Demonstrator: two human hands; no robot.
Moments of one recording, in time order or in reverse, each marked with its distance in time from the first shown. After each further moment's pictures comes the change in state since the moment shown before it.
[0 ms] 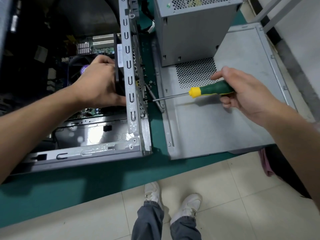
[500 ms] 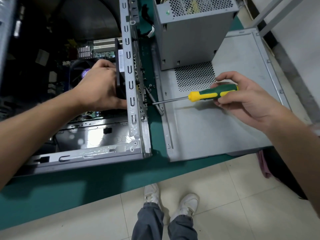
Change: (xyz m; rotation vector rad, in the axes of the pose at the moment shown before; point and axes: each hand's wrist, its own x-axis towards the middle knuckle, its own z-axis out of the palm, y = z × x) left_hand -0.001 0.000 0.000 0.004 0.011 0.018; right_hand -0.008 -0.001 -0.004 0.319 -0.107 0.044
